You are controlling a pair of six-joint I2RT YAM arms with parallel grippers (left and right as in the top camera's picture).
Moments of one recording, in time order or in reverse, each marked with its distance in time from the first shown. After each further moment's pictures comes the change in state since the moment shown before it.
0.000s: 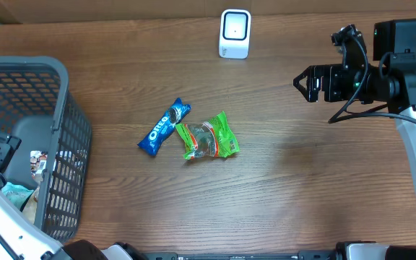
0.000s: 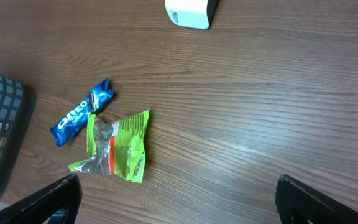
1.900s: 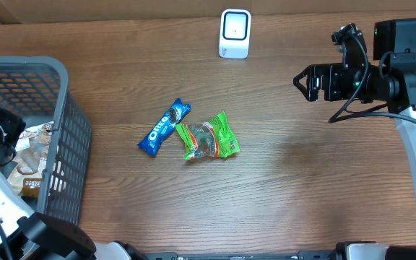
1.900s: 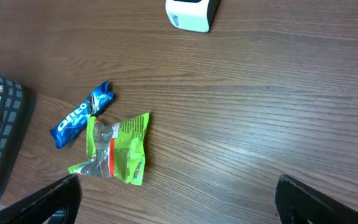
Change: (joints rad) left arm -0.042 0.140 -0.082 0.335 0.333 0.099; right arm 0.000 0.000 0.000 0.011 0.000 0.000
